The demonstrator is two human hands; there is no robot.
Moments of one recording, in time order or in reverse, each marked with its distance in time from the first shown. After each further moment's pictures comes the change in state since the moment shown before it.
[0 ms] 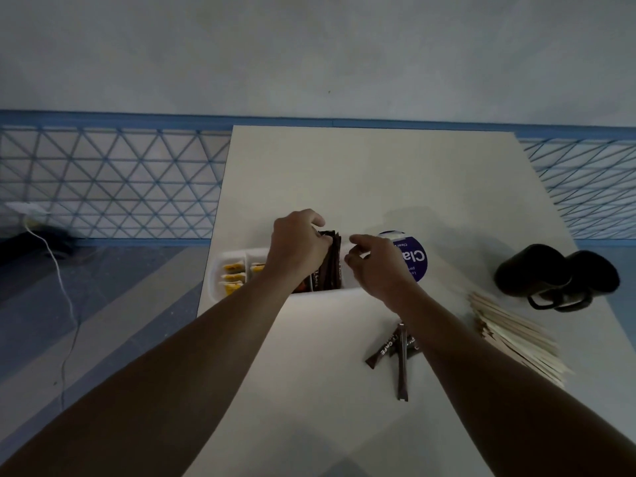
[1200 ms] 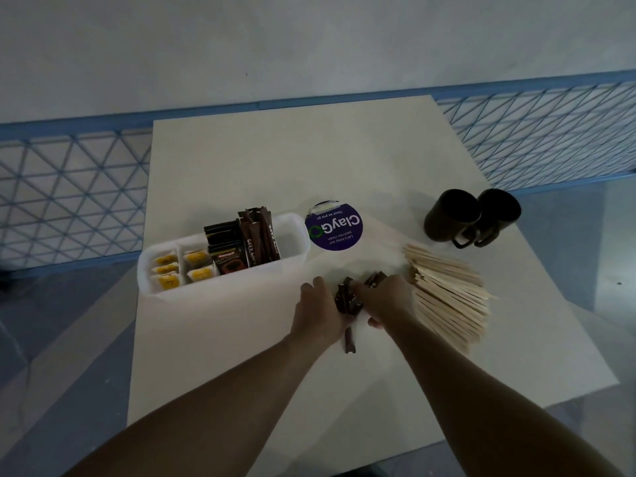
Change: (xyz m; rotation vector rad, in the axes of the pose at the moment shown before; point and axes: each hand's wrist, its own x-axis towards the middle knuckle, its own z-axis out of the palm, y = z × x) left_hand -0.123 0.004 0.140 0.256 -0.388 -0.100; right_hand -0.091 0.112 -0.031 0.103 0.208 0.628
